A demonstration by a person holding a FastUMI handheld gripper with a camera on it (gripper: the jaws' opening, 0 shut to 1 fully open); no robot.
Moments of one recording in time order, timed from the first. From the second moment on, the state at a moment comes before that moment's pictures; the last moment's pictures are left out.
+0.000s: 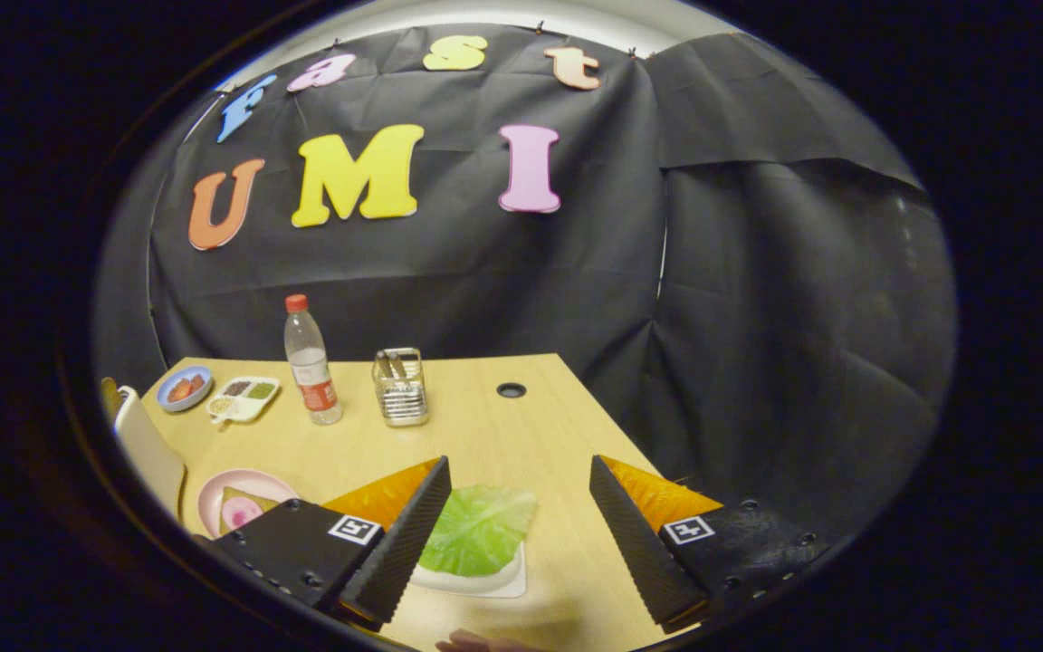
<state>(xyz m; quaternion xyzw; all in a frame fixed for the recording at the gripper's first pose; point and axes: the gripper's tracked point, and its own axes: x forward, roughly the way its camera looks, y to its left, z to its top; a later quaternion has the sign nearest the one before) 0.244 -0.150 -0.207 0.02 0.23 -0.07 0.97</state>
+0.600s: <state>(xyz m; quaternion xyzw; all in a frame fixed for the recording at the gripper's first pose) 0.294 -0.165 -0.337 0.04 0.40 -0.07 0.91</state>
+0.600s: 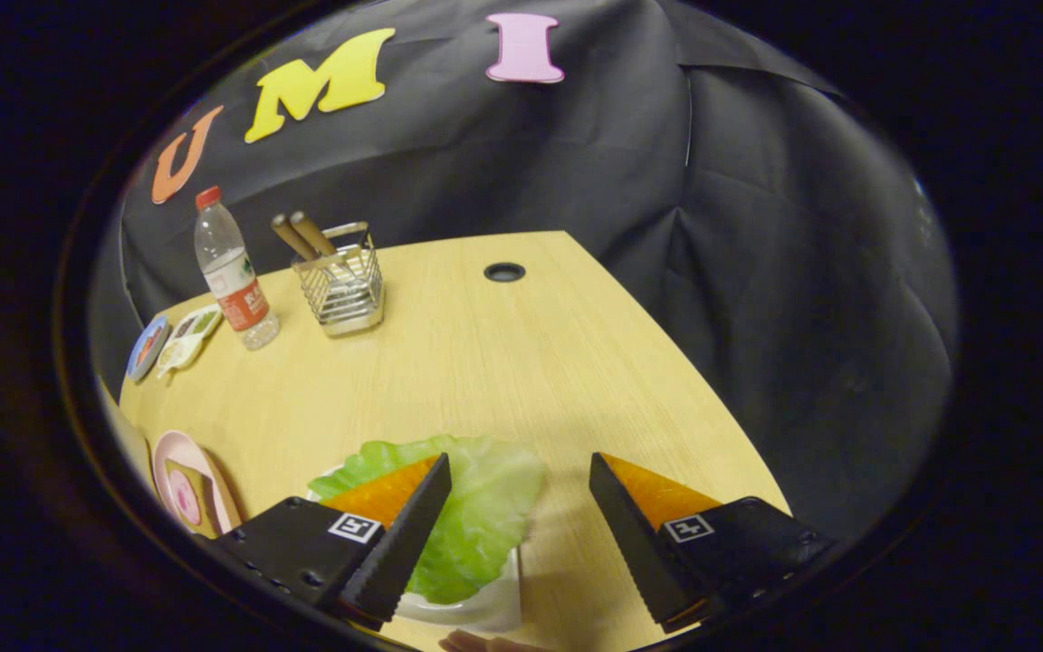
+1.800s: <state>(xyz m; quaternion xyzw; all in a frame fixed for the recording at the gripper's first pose) 0.255 -0.156 -0.299 -0.03 0.38 0.00 0.92</state>
